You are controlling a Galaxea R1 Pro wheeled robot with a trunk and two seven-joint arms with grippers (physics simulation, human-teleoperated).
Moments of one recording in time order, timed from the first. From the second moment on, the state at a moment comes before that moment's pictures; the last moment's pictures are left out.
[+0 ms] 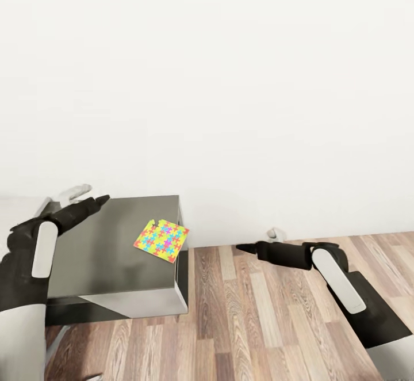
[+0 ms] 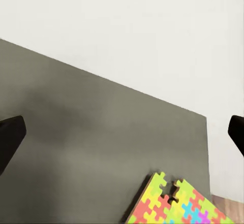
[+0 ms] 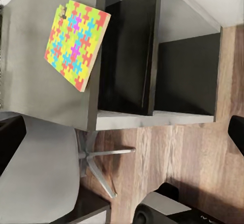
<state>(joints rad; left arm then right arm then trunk) -0.70 0.17 0.33 -1.39 0.40 0.79 -0.06 -0.56 -0.29 0.26 -1.40 -0.99 0.97 0.12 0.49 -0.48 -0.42</state>
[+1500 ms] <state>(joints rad) -0.65 -0.11 -0.09 -1.58 0.66 0.84 0.37 -0.63 -0.23 0.05 -1.09 -0.94 0.88 0.50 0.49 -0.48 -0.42</state>
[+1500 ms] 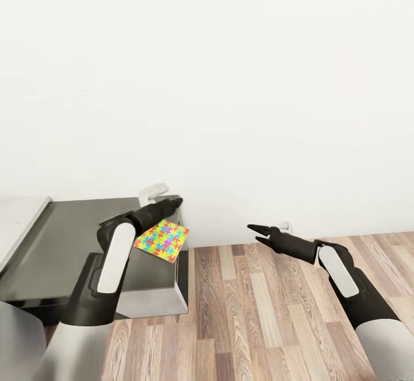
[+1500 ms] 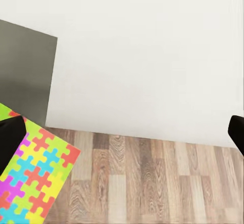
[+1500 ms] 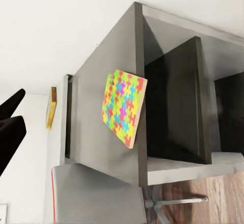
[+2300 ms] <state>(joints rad) -0.63 -0.09 -0.15 -1.61 0.85 0.89 0.39 -0.71 -0.23 0.05 -0.89 -0.82 0.84 0.77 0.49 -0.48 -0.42</state>
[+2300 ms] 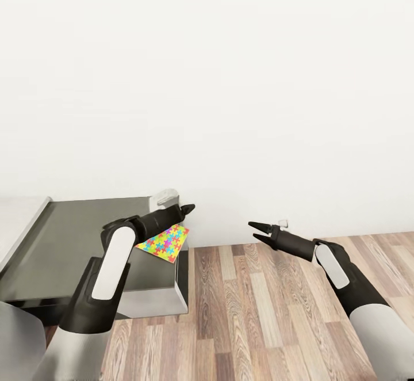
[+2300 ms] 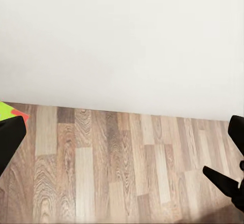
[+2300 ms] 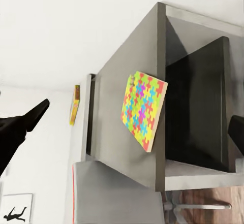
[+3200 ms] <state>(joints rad) -0.66 -0.07 -0.05 -1.61 1.14 1.00 0.39 -0.89 -0.14 0.14 -0.57 -0.79 0.75 0.95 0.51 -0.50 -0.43</state>
